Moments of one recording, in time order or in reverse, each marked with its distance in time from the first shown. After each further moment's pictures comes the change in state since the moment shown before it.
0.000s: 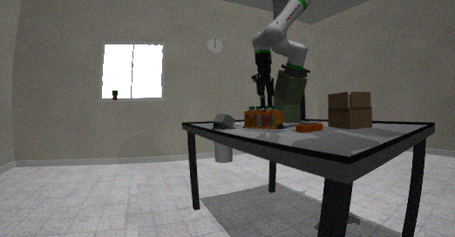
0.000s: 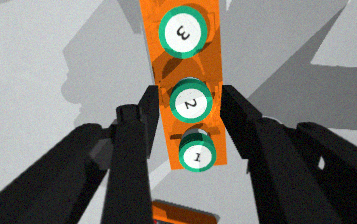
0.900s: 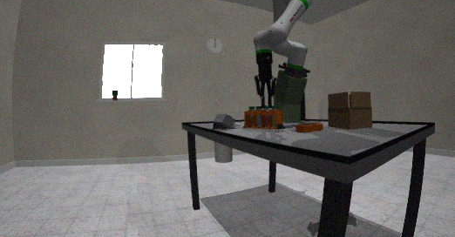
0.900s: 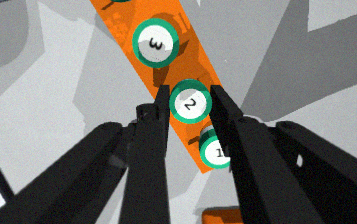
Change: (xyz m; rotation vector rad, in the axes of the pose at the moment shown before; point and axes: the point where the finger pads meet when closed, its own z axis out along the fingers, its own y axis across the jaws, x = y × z) arm 0.000 0.000 0.000 -0.006 0.047 0.390
